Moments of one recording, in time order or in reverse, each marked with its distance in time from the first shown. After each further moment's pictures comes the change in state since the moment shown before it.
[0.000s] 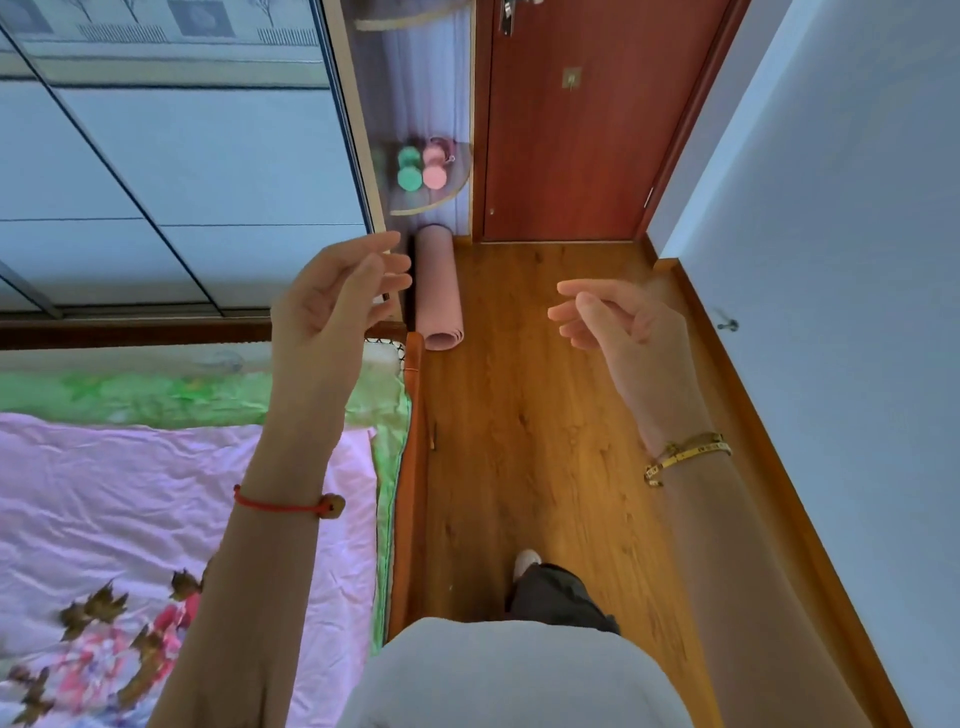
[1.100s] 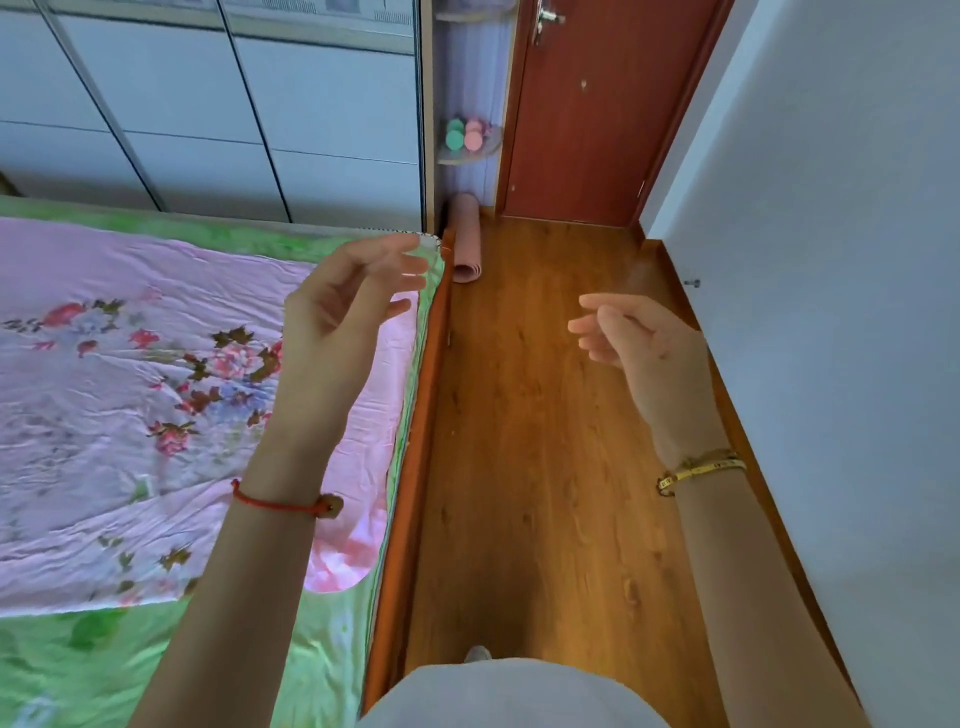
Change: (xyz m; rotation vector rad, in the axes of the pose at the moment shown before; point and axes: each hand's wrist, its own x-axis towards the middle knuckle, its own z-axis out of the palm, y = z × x) left_hand -0.602 0.176 -0.111 0.000 0.050 0.077; right_hand -0.587 -0.124 -0.127 -0.041 -0.022 -0.057
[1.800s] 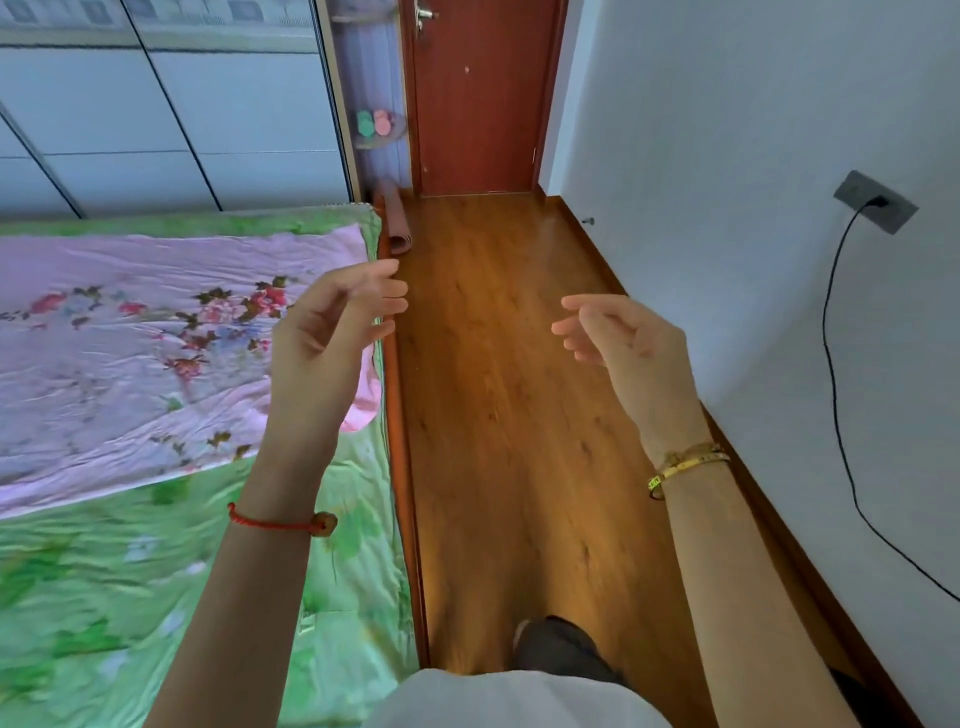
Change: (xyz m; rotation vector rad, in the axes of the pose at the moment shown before) left_hand -0.368 0.124 -0.110 -0.038 -0.181 0.010; right_hand -0.433 -0.116 -0.065 0.011 0.173 0.083
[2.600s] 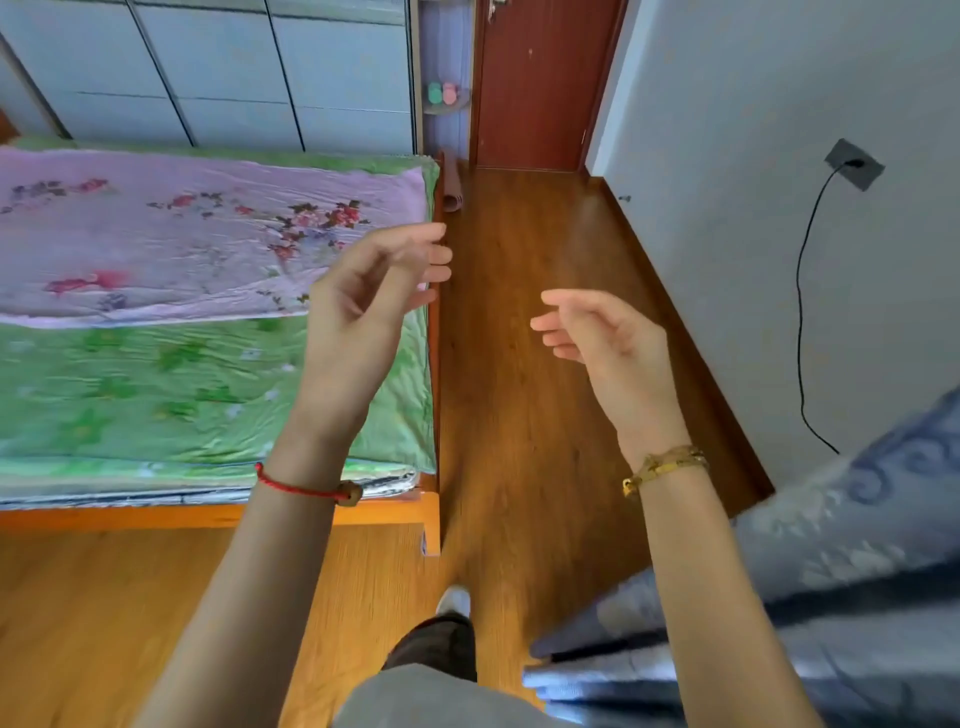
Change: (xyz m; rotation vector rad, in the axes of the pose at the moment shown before) left_hand -0.387 0.166 -0.021 -0.020 0.053 0.045; right_hand -0.384 -0.096 -0.096 0.140 -0.156 0.012
